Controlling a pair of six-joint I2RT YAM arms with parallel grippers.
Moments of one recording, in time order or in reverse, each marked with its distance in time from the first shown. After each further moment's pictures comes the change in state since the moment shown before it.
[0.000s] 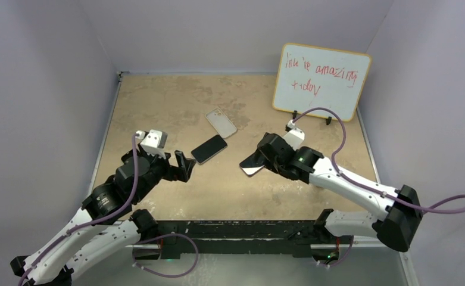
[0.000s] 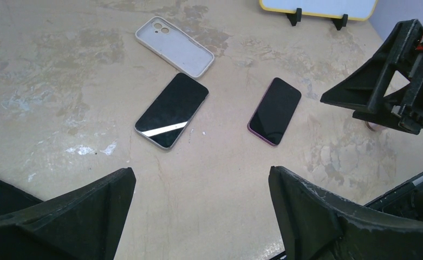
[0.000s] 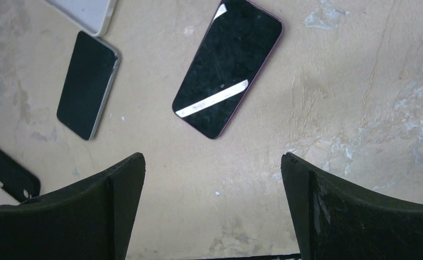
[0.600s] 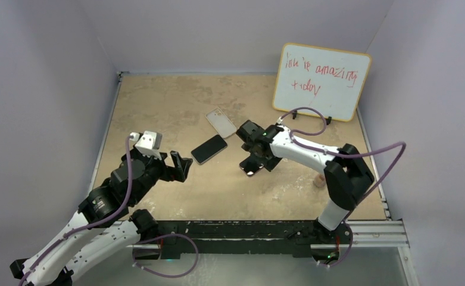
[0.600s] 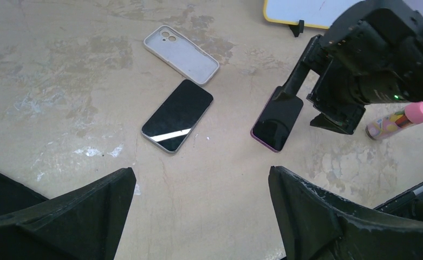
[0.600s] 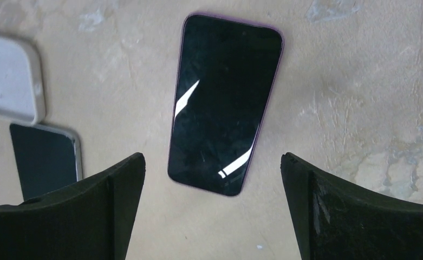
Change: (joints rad) left arm 0.000 -0.045 0.000 -0.018 -0.040 -0.001; right arm -0.079 0.490 0.237 -0.093 0.006 0.305
